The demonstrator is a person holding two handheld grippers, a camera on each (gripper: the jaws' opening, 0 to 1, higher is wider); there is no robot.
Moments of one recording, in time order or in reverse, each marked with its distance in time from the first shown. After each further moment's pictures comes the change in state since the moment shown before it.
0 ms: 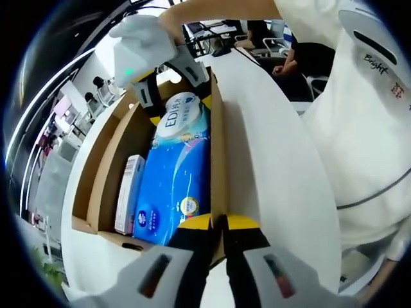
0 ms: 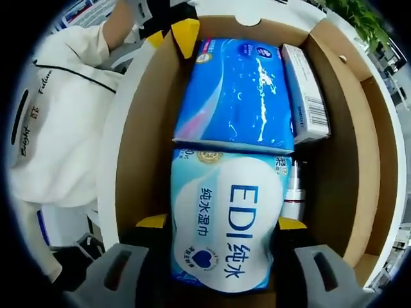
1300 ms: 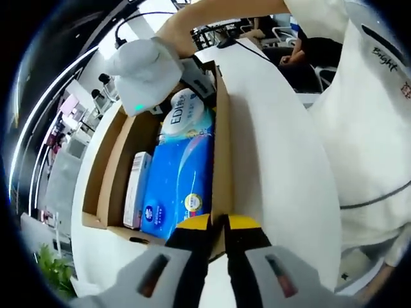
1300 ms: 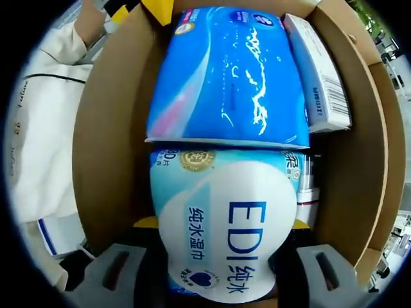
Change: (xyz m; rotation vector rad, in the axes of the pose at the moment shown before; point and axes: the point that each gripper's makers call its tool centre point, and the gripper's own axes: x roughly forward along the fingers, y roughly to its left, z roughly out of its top) left arm -0.006 0.000 -0.003 -0.051 0.094 0.034; right arm 0.014 -0.008 -0.009 0.057 0.136 -0.043
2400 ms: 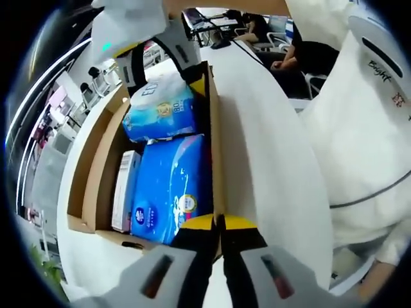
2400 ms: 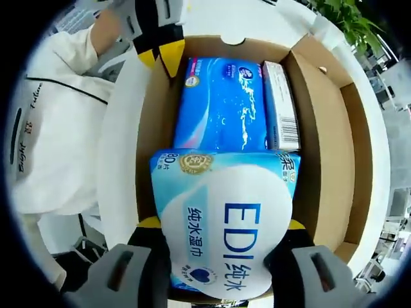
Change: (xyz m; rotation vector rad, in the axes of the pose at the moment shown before) left arm 0.001 -0.002 0.000 0.024 -0.029 -0.079; right arm -0.053 0.003 0.028 -0.043 -0.086 -0.069
